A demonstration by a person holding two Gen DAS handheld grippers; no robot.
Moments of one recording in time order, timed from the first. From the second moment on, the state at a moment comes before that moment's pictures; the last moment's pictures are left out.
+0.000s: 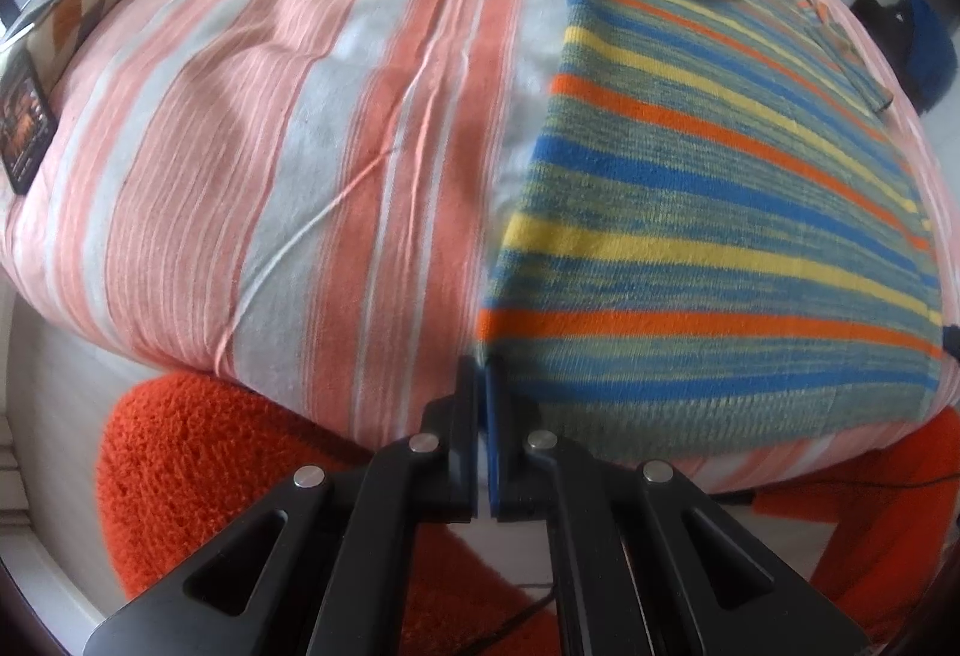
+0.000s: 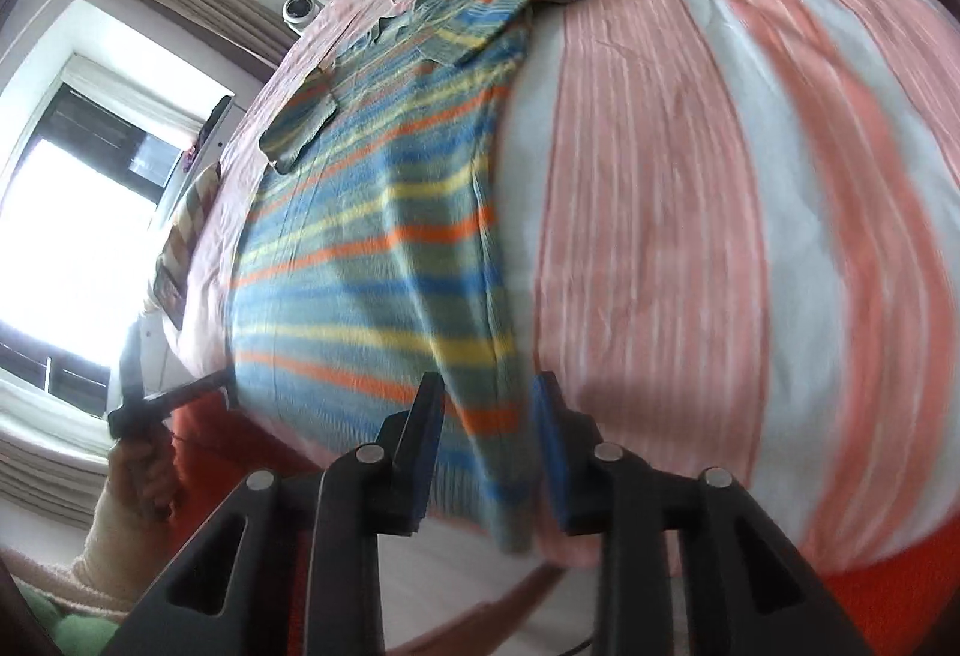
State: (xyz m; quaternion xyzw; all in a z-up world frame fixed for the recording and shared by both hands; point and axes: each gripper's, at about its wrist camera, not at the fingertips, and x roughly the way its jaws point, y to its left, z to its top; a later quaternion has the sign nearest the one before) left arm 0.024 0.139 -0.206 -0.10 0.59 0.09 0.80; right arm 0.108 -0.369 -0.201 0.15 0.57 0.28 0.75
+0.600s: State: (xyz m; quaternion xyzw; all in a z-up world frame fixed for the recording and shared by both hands) left arm 0.013 0.133 -0.219 -0.08 0.59 0.10 0.80; right arm 0.096 -0.357 -0.224 0.12 0.59 0.24 0.76
